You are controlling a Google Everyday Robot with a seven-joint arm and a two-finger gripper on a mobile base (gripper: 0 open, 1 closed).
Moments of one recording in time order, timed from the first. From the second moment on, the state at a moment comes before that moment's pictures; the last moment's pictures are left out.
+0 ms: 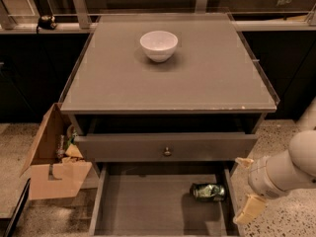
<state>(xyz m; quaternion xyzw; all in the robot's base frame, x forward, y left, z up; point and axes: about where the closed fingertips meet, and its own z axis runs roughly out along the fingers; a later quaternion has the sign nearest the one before) 0.395 -0.226 0.624 -0.58 0.78 0.11 0.18</state>
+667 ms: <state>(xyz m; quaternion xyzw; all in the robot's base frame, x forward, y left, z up) 0.395 -0.225 0.591 -0.57 0.79 0.09 0.20</state>
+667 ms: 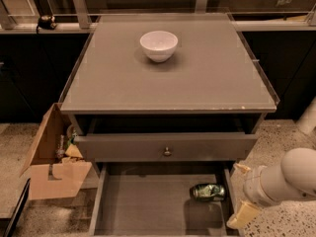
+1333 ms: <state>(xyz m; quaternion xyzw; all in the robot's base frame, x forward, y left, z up) 0.411 -0.215 0.523 -0.59 0.77 0.12 0.22</state>
